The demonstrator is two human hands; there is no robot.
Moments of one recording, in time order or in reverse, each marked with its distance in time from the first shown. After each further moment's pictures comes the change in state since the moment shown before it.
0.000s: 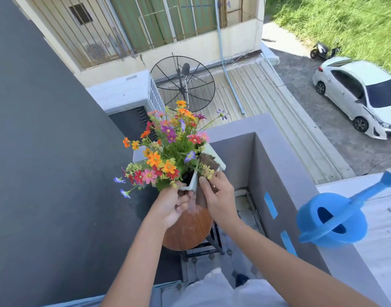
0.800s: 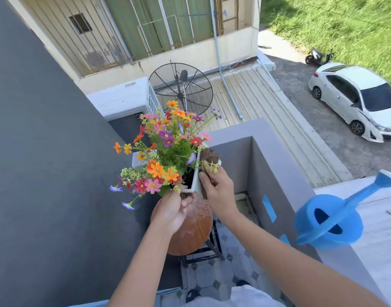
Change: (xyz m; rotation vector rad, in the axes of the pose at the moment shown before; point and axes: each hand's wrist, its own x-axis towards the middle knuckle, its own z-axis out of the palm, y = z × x) left_hand -0.005 -0.009 0.010 -0.115 0.016 0.062; right_hand 0.021 0.005 -0.002 -0.011 0.047 -0.073
